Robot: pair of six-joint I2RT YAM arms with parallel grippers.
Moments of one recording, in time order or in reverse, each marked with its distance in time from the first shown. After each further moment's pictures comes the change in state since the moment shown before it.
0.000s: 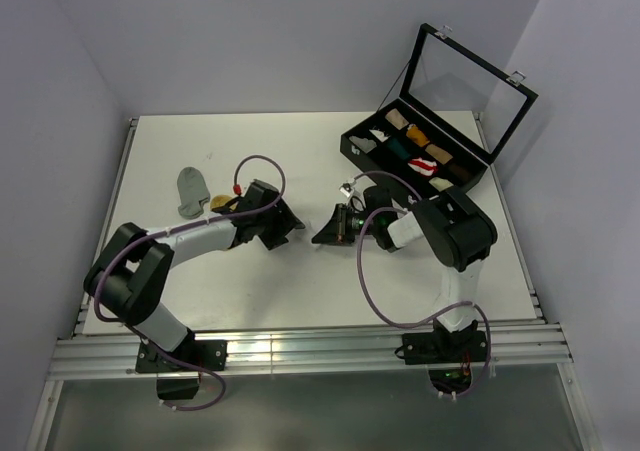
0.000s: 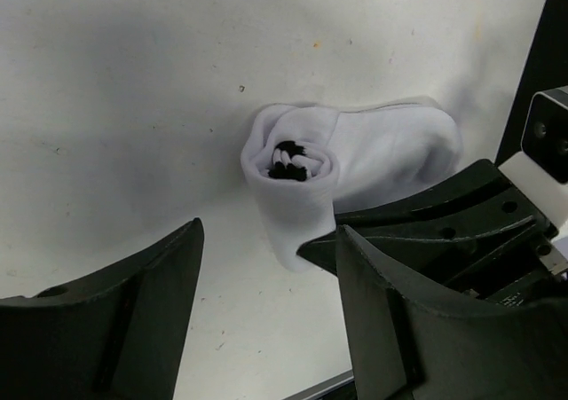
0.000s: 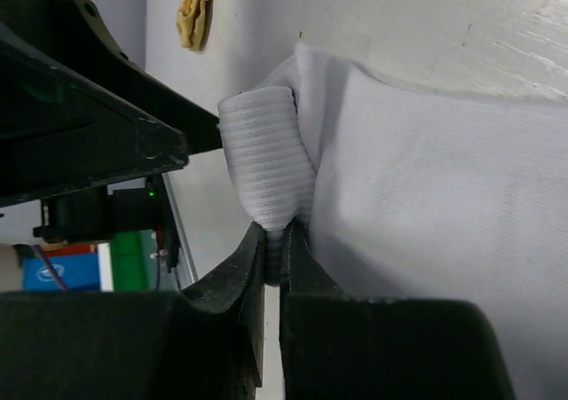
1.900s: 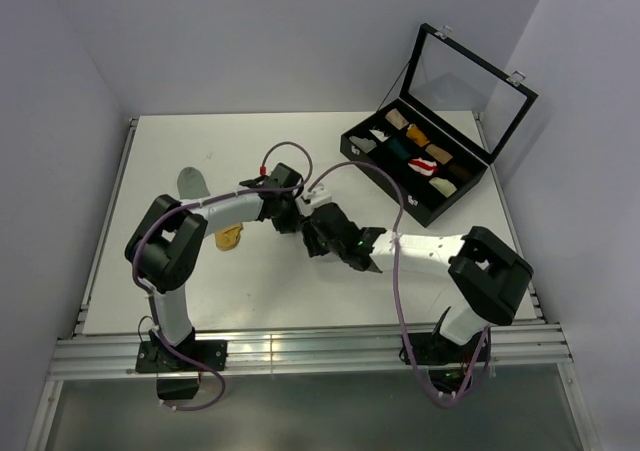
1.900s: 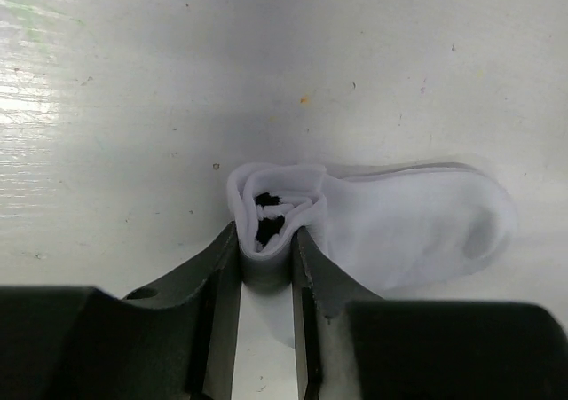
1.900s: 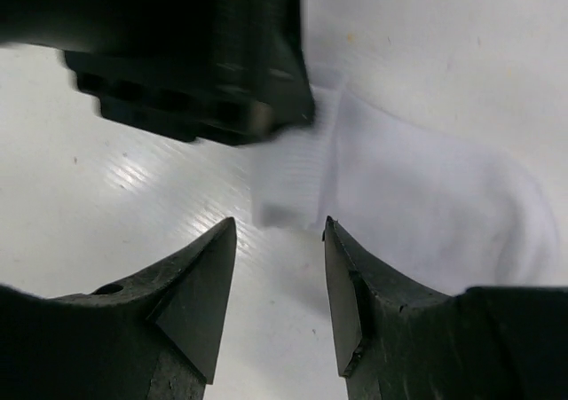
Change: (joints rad) left arm -0.017 0.286 0.343 -0.257 -0.036 0.262; right arm 0.441 -0.381 0.112 -0.598 0.989 -0.386
